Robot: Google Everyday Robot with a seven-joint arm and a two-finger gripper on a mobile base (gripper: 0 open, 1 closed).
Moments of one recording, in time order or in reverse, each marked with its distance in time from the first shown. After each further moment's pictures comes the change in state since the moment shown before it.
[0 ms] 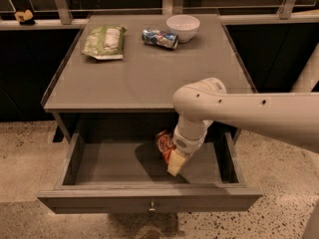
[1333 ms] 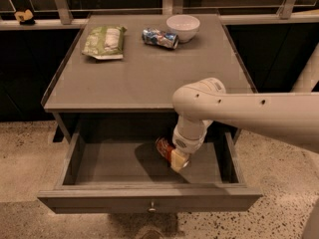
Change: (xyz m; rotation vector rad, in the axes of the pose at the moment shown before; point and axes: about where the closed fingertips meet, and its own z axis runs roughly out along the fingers) arm 0.000 0.000 0.000 0.000 0.000 0.000
